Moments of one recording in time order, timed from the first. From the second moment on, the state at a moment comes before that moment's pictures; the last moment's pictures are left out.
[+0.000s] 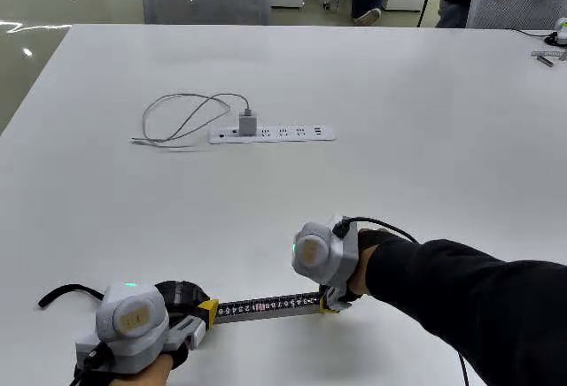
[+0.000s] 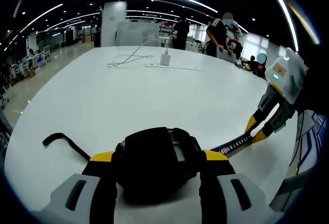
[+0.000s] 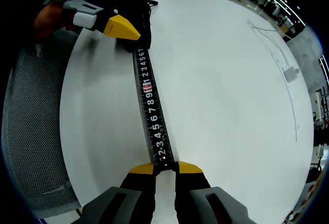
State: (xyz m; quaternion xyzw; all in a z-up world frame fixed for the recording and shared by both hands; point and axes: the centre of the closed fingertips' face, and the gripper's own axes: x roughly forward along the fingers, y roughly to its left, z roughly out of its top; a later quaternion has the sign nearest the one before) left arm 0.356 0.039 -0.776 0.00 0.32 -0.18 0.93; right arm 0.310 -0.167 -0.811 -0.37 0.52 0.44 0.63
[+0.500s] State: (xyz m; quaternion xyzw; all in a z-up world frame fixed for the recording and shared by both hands) left arm 0.356 0.039 -0.776 0.00 0.32 -0.18 0.93; right arm 0.311 -0.163 -0.810 -0.37 0.52 0.45 0.63
